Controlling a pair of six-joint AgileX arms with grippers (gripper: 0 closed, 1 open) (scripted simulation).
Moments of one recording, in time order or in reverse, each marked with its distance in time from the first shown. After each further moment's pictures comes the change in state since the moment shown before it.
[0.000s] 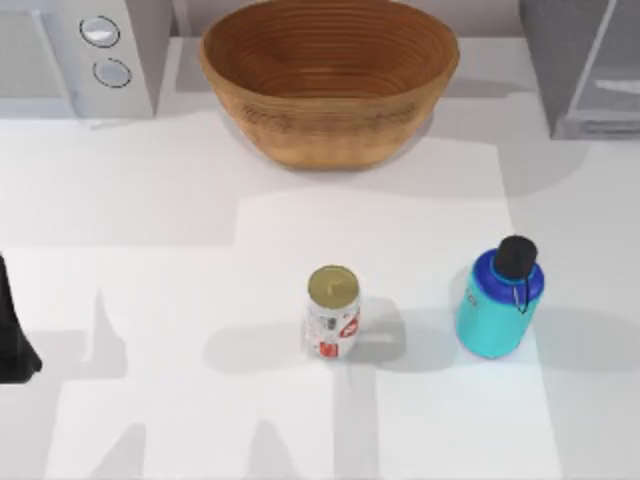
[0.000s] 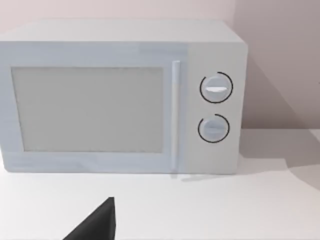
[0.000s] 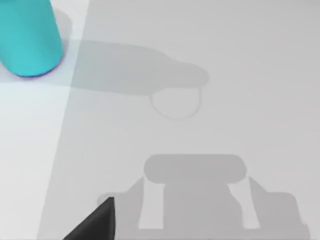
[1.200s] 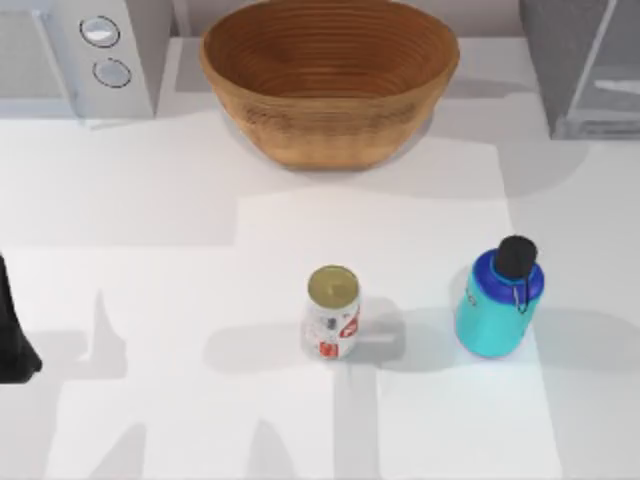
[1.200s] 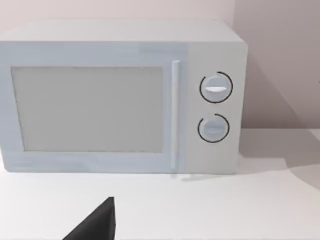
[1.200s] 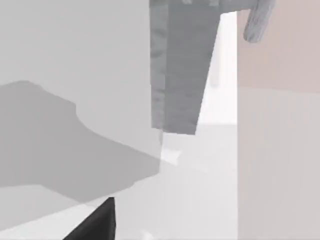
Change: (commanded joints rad) left arm 0.000 0.000 0.000 0.000 0.000 0.000; right arm -1.632 1.828 0.576 0.014 -0.836 -1.827
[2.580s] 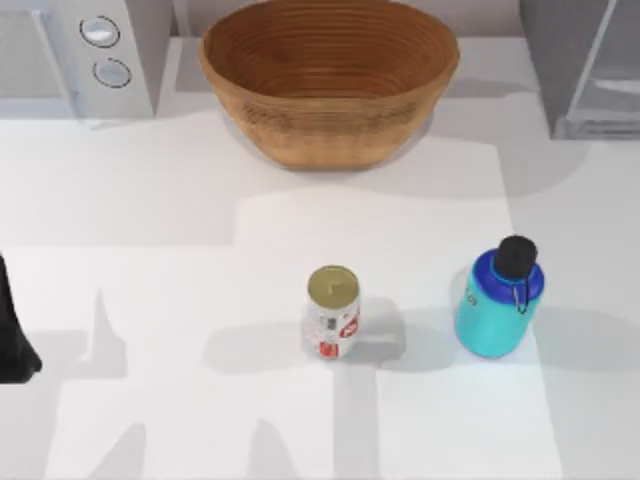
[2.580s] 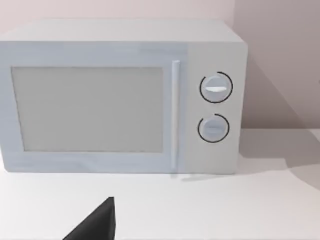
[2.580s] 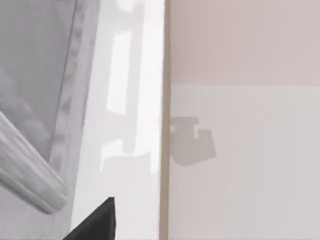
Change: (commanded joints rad) left arm 0.000 0.000 0.000 0.000 0.000 0.000; right arm 0.330 0.182 0.040 0.585 0.039 0.632
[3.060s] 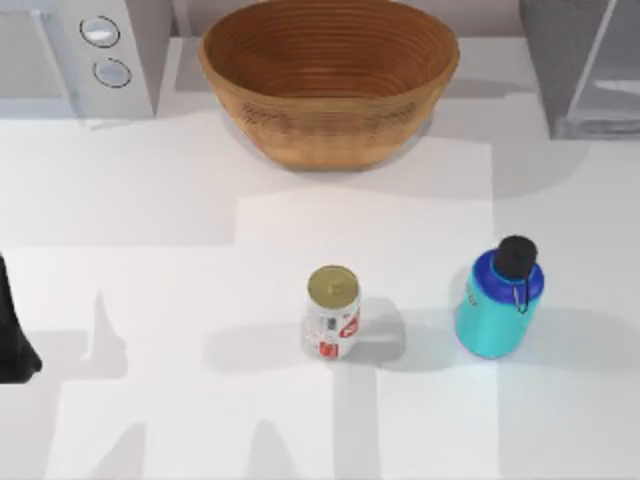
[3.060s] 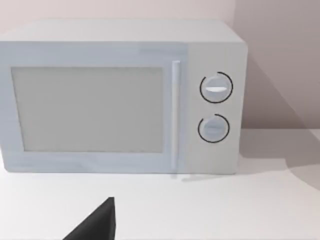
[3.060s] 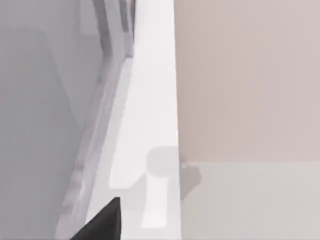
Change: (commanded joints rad) left arm 0.000 0.000 0.000 0.000 0.000 0.000; right arm 0.379 0.000 -0.014 0.506 0.092 0.584
